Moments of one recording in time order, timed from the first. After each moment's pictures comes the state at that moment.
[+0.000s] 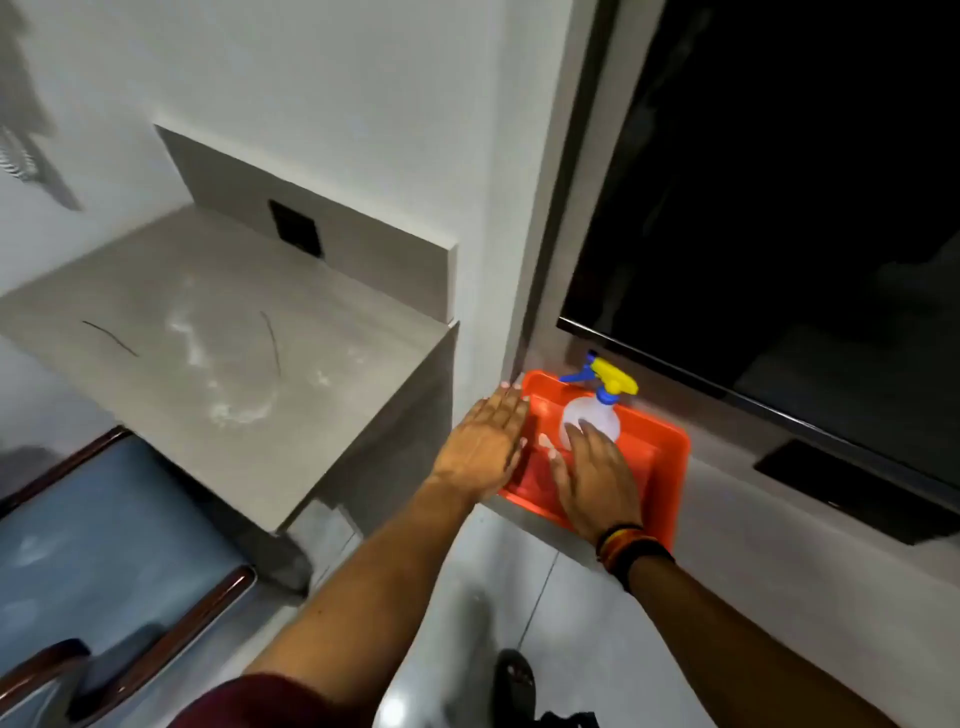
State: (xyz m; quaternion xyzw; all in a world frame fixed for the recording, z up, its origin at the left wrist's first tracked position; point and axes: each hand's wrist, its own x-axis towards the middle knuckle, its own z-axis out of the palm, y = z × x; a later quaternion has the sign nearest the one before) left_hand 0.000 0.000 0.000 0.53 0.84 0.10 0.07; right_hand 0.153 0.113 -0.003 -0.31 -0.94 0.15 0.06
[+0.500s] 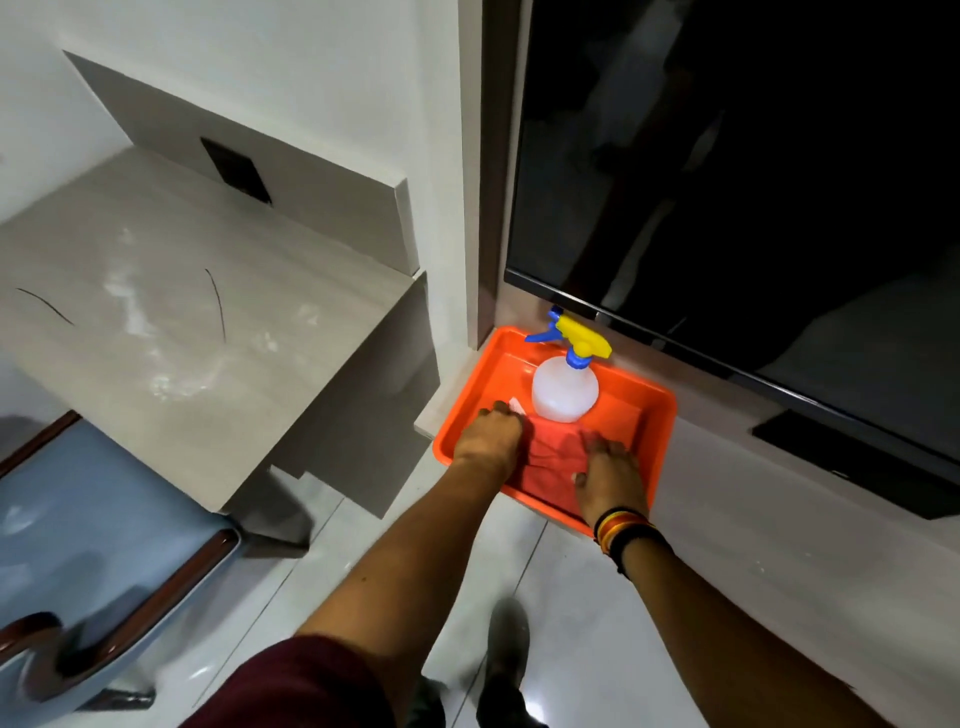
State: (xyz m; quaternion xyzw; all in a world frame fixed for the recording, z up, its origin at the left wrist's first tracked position) left_hand 0.042 0.088 -0.051 0.40 0.87 0.02 0.28; right_hand 0.187 0.182 -0.068 -0.44 -0.86 0.23 -0.10
